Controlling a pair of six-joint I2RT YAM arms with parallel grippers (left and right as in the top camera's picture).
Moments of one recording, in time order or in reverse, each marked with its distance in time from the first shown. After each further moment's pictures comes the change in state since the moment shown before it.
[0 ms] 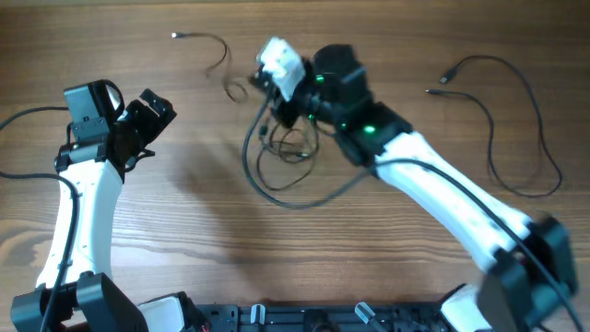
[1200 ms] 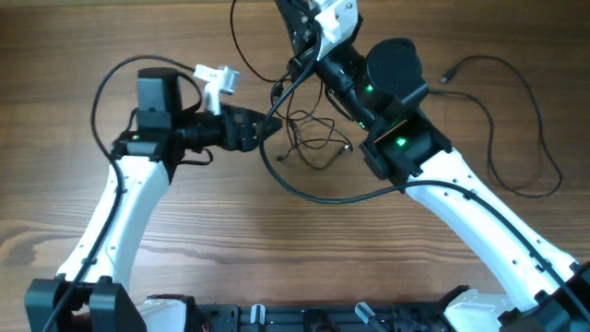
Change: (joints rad) left arm -0.333 0.000 0.000 0.129 0.780 0.428; right arm 0.000 -0.138 0.017 0.249 0.323 0.194
